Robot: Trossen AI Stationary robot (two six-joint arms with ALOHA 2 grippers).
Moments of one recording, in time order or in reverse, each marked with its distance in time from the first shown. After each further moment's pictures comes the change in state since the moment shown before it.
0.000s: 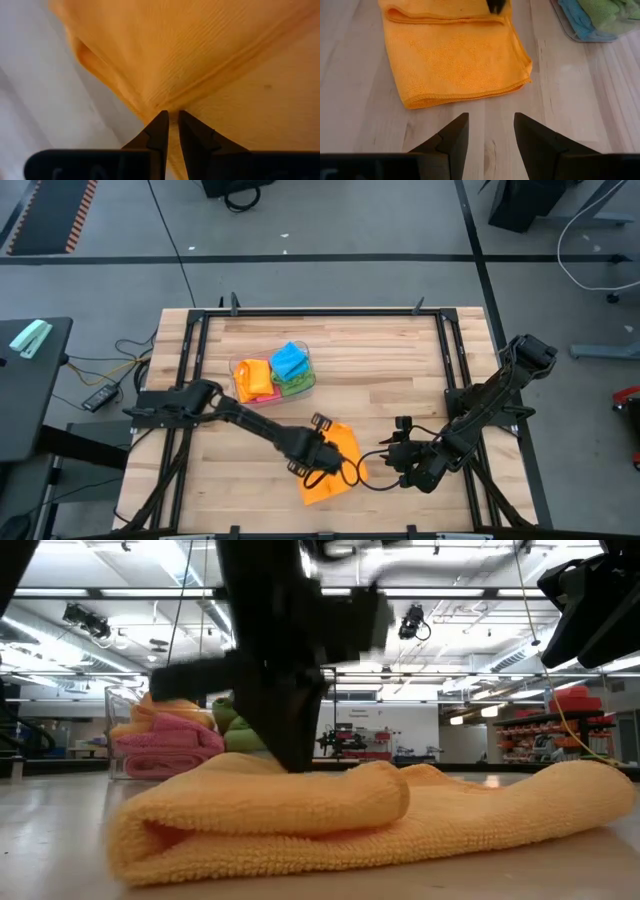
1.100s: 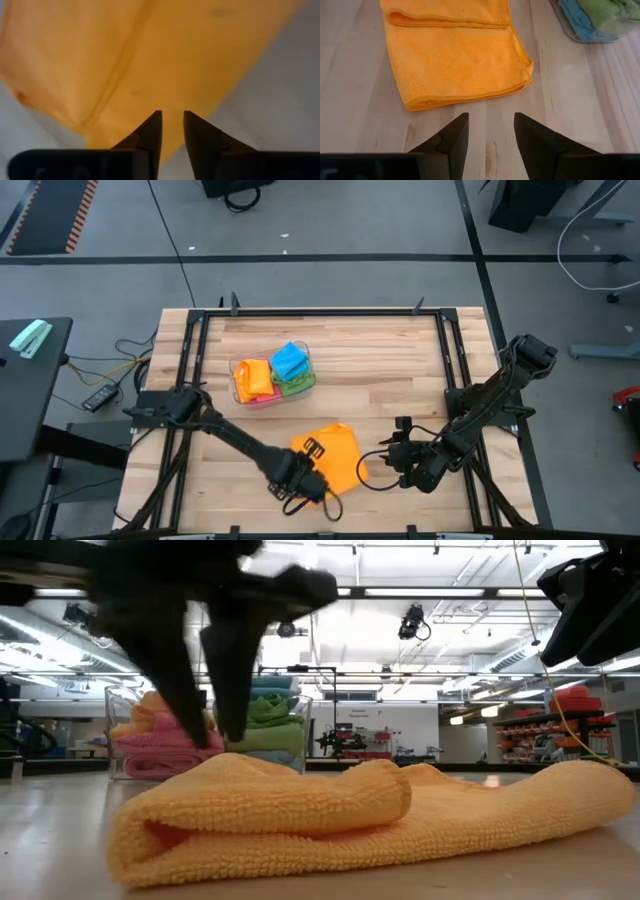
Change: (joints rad) left arm -0.149 -0.054 0.003 -0.047 0.113 0.072; right arm 0.000 0.000 0.000 0.008 0.000 0.003
